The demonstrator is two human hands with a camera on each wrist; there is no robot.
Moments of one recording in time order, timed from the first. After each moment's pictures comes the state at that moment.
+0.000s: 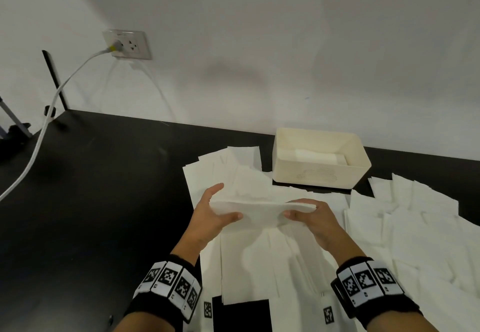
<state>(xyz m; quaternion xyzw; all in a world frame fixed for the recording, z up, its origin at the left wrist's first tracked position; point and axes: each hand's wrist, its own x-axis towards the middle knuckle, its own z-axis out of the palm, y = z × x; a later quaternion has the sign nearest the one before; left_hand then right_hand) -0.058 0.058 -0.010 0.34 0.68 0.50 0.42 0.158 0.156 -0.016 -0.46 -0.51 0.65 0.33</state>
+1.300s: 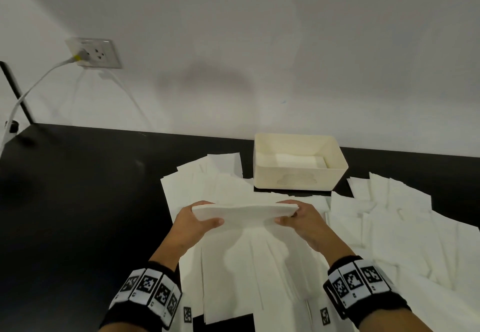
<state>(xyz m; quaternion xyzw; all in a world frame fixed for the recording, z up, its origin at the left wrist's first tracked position) -0.064 0.079 -0.012 0.36 0.69 0.44 0.44 0.171 0.168 -0.005 -0.51 -0.56 0.60 0.25</state>
